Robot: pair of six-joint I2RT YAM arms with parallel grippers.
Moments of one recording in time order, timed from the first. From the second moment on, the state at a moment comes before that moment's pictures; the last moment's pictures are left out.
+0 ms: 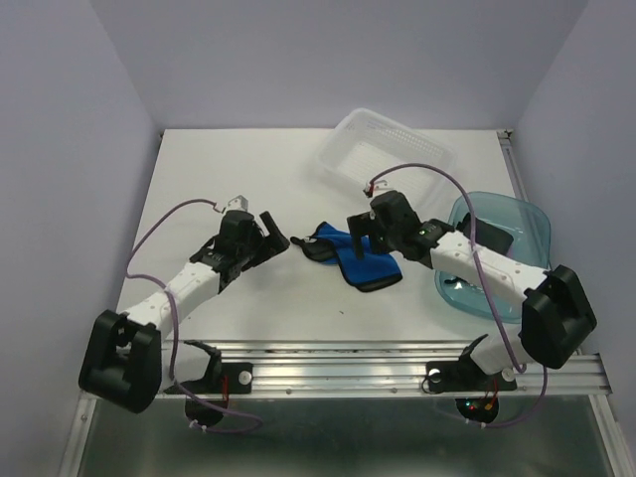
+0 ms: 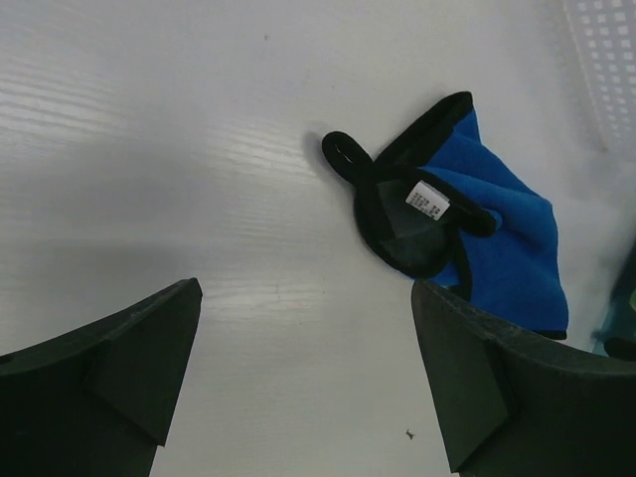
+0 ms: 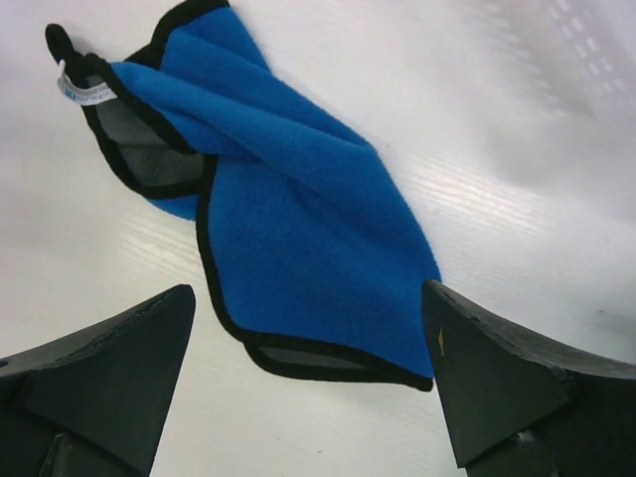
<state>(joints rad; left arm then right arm) -0.39 1.11 0.60 -0.17 -0.04 -0.78 0.65 1.41 1.01 -0.37 0.17 0.27</state>
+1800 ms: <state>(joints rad) -0.44 1.31 0.56 0.11 0.13 -0.80 0.74 1.34 0.64 -0.19 0.28 0.86</state>
